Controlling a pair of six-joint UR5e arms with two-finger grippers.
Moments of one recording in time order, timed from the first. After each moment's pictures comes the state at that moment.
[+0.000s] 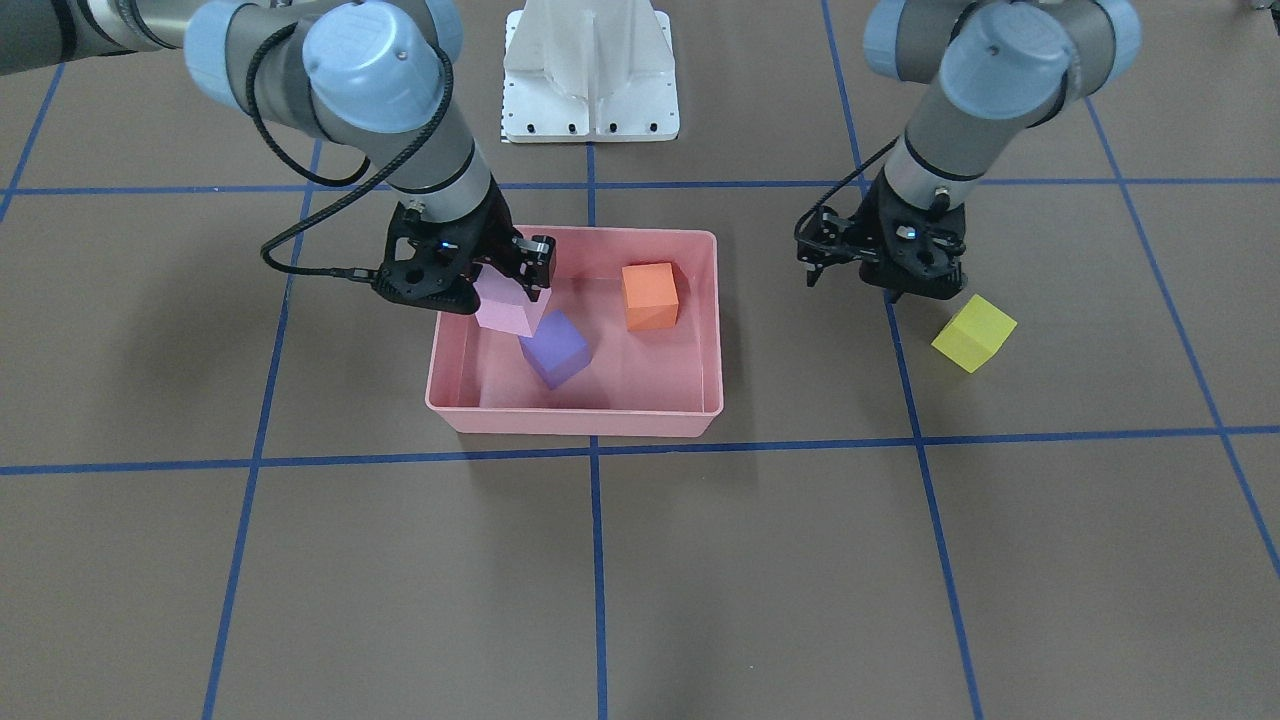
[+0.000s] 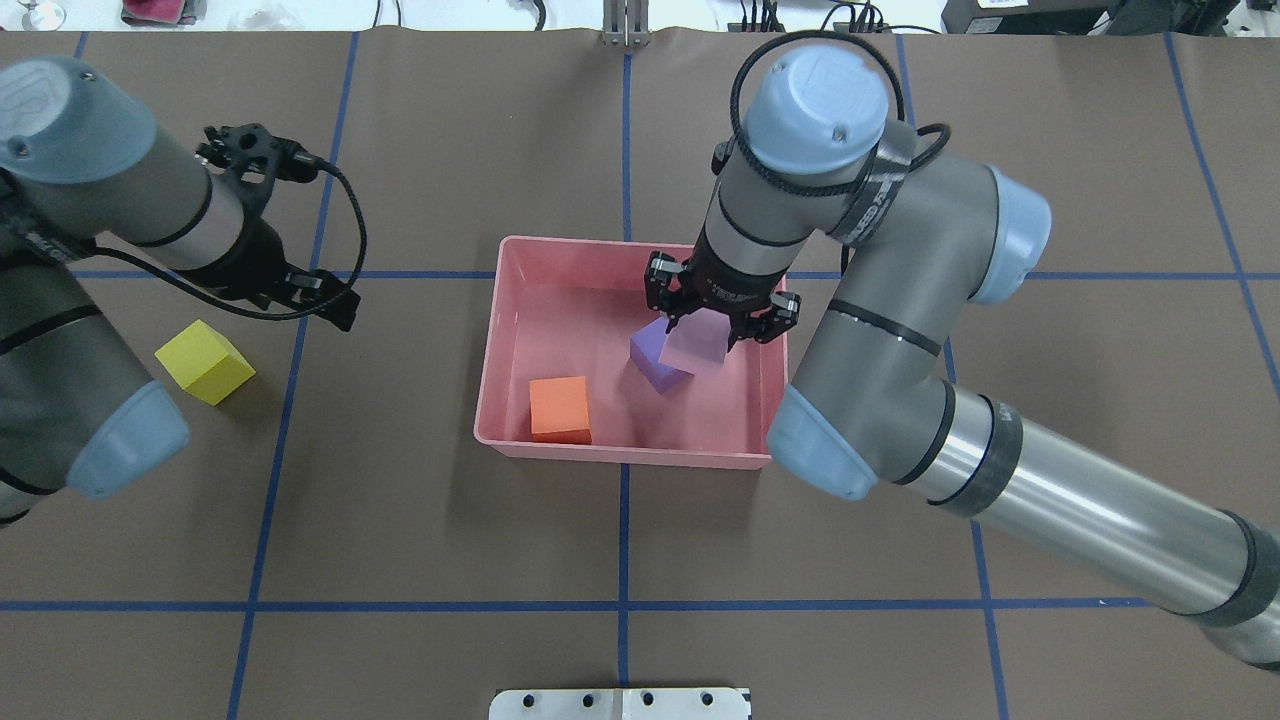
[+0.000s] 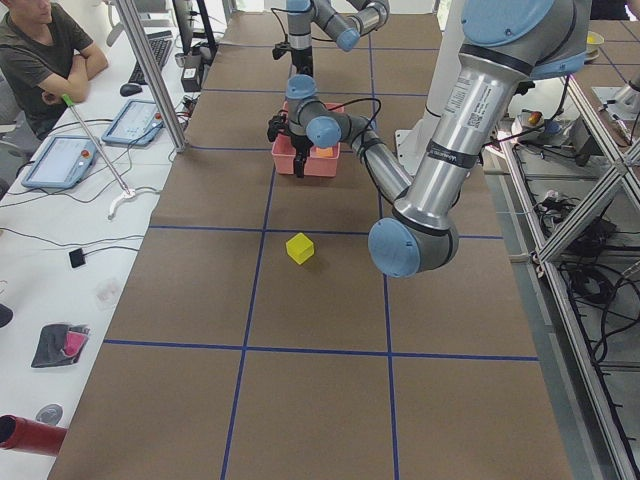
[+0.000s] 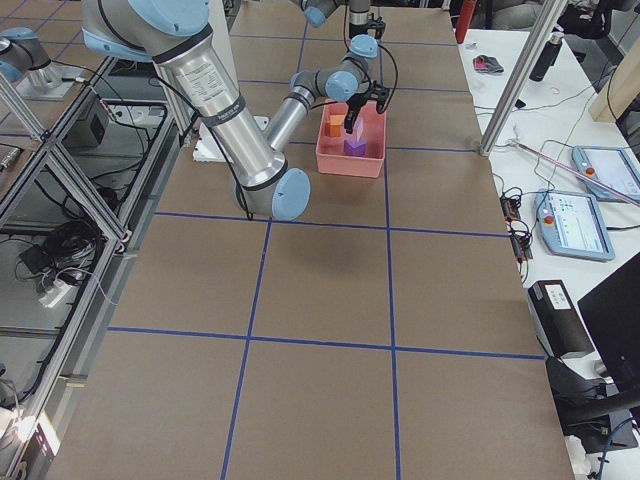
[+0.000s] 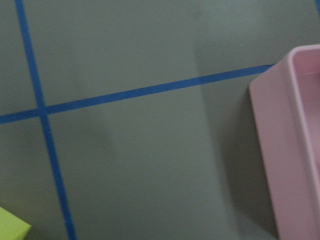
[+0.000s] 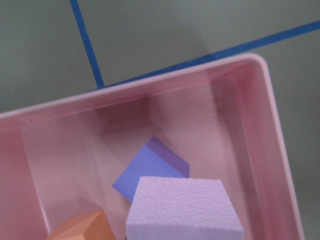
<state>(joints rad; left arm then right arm) -0.84 -1.89 -1.91 -1.60 -2.11 -0.64 0.63 -0.86 1.72 -1.64 2.08 1.41</state>
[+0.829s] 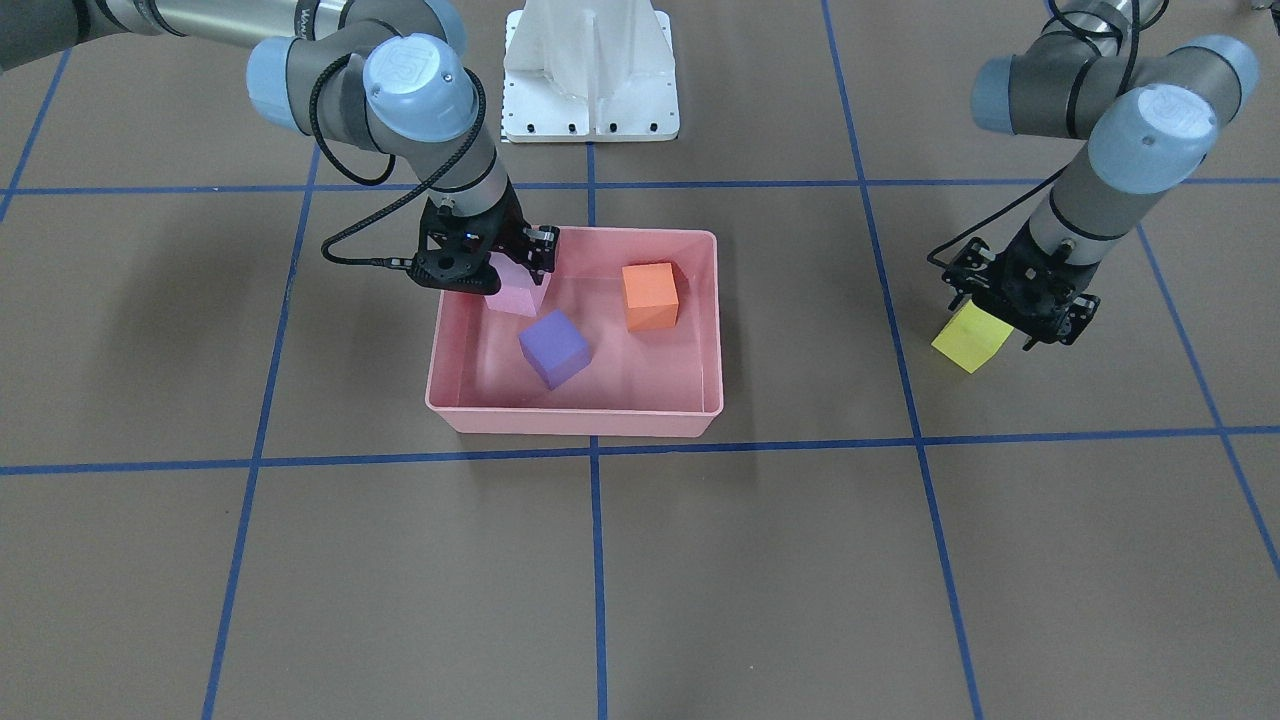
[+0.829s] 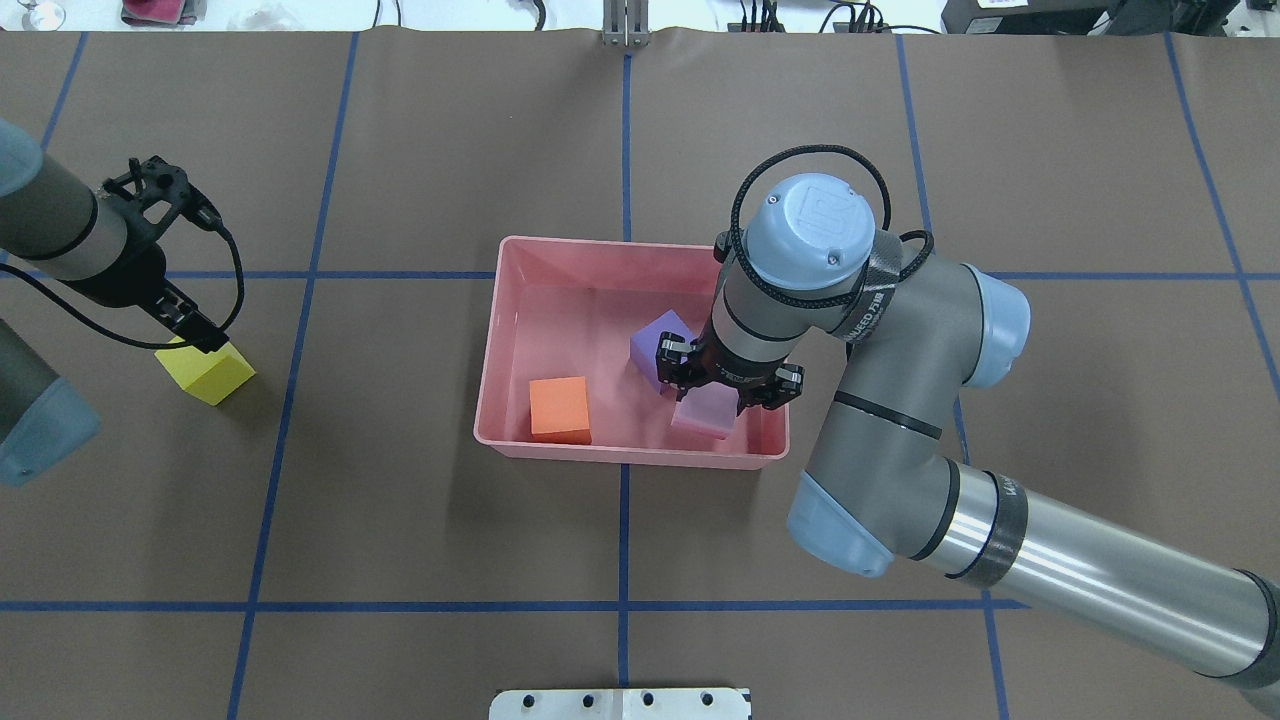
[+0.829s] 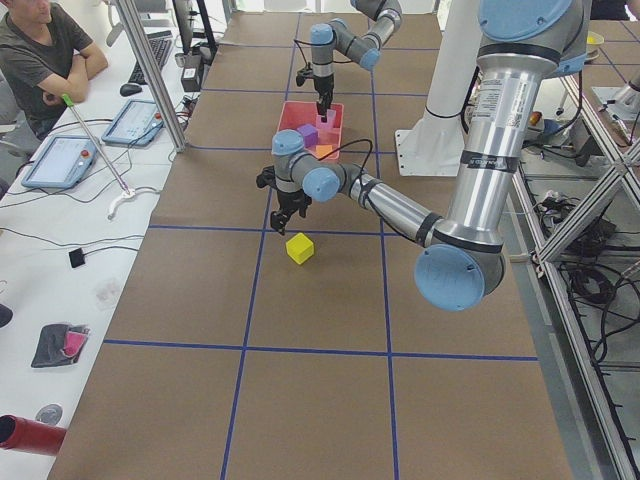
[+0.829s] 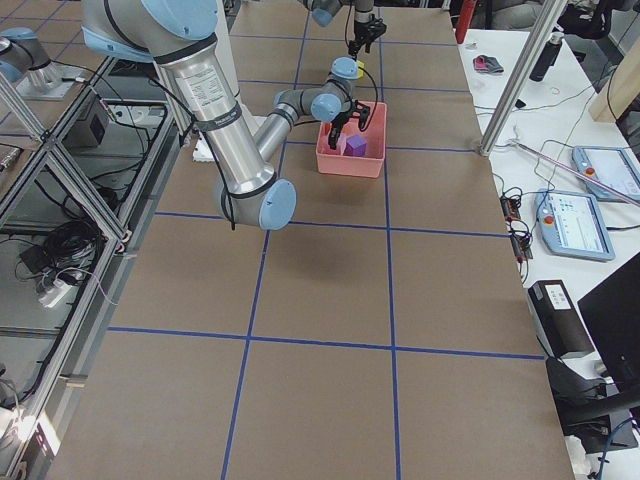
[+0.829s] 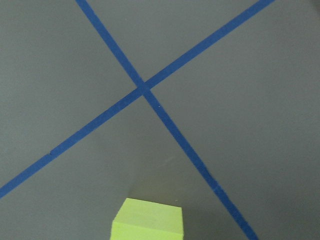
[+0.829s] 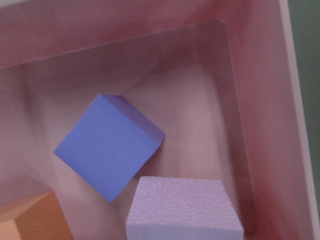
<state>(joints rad) -0.92 -1.75 -1.77 -1.75 -2.10 -0.14 0.55 -0.95 1.73 -1.55 2.04 1.43</state>
